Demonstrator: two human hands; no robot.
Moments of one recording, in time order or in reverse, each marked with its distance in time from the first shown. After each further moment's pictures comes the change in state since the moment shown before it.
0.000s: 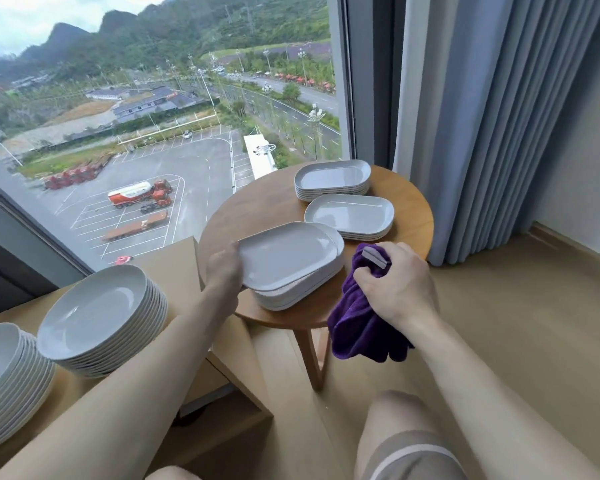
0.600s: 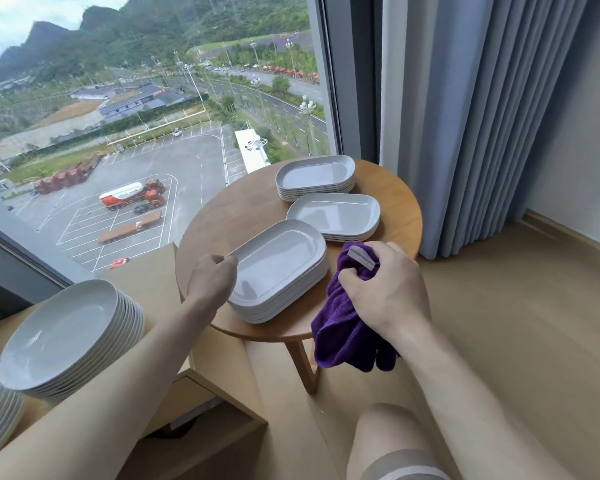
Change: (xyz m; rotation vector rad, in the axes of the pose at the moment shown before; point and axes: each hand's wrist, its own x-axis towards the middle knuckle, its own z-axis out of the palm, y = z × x) left_hand 0.014 -0.004 0.016 0.634 -0.055 0.289; right_hand 0.010 0.003 -0.007 0.057 0.013 0.017
